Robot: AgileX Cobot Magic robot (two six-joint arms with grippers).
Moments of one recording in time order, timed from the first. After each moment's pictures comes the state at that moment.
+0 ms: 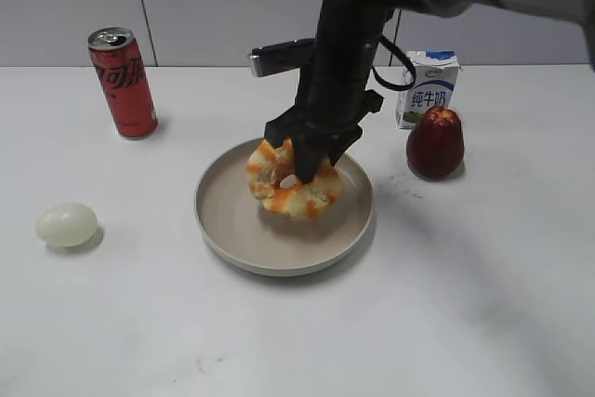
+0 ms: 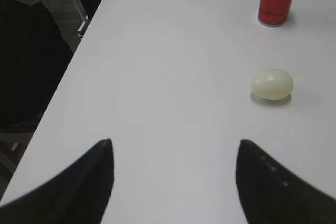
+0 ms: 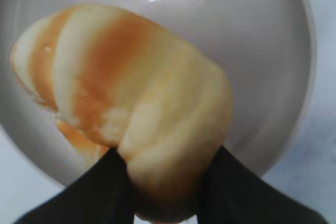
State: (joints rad) left arm -0.03 -0.01 -0.48 0.06 1.09 0.00; right arm 0.59 2.32 -1.93 0.23 1.20 -0.12
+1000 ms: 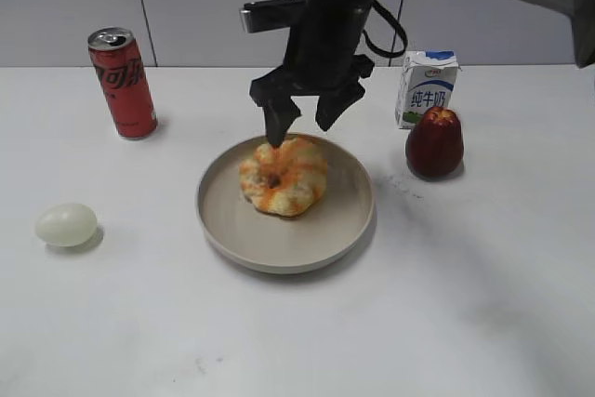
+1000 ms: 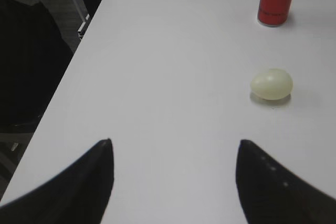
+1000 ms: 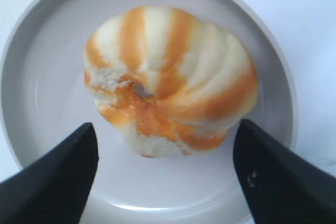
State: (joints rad) left arm -0.03 -0.01 -0.48 0.06 1.09 0.00; right arm 0.59 2.33 -2.08 0.21 1.21 -0.06
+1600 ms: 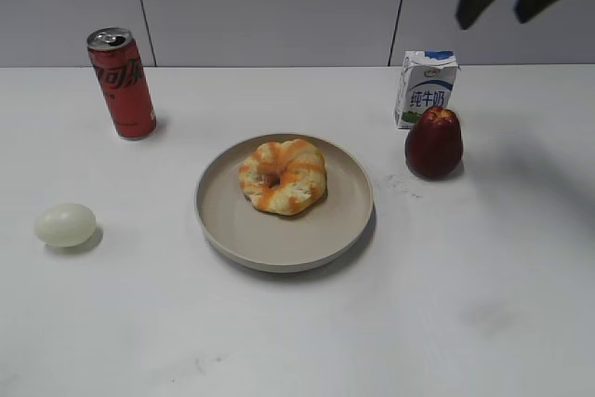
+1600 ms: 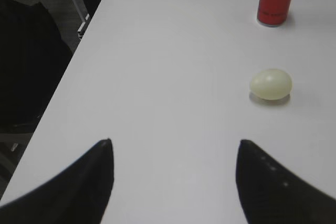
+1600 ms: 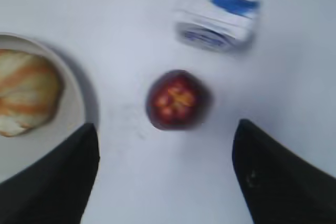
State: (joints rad) left arm -0.03 -0.01 -0.48 0.06 1.09 0.00; right arm 0.20 1.96 -1.90 0.12 1.21 -0.06
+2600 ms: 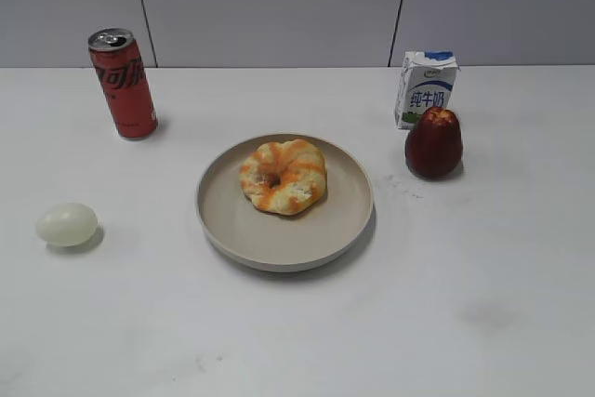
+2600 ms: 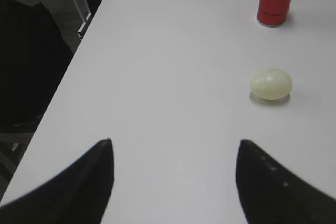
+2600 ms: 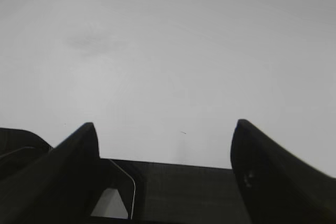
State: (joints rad) left arm -0.03 -0.01 -0.48 0.06 1.09 0.00; right arm 0.10 0.43 -0.54 0.05 1.09 -0.06
